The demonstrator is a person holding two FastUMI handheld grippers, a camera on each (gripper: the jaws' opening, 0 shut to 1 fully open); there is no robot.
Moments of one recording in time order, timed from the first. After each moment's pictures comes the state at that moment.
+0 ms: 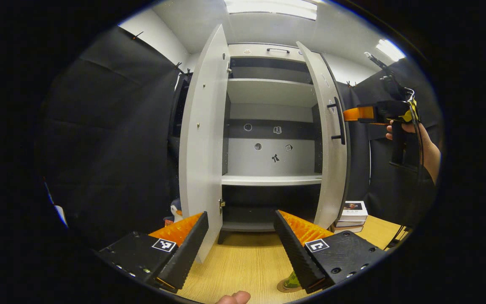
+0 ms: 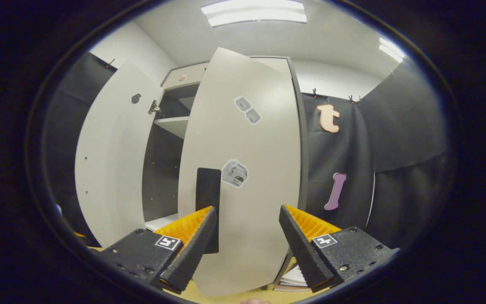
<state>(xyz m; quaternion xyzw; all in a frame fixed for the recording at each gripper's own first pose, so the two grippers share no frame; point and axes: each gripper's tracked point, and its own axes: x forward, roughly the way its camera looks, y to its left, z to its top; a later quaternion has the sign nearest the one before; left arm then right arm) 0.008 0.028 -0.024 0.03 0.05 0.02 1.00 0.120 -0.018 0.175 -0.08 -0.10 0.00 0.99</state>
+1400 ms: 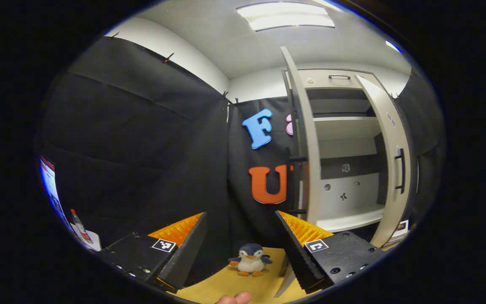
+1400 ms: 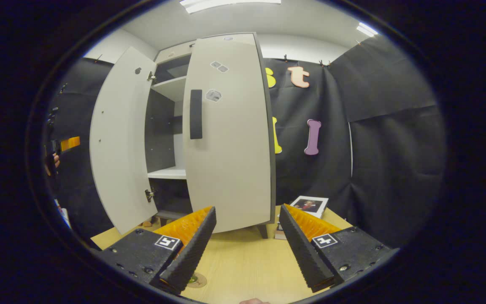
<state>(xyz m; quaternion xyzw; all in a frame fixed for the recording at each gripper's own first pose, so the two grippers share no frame) 0.048 0.217 0.120 0.06 -0.05 0.20 0.98 0.004 -0.057 -0.014 -0.01 0.02 -0.06 1.00</state>
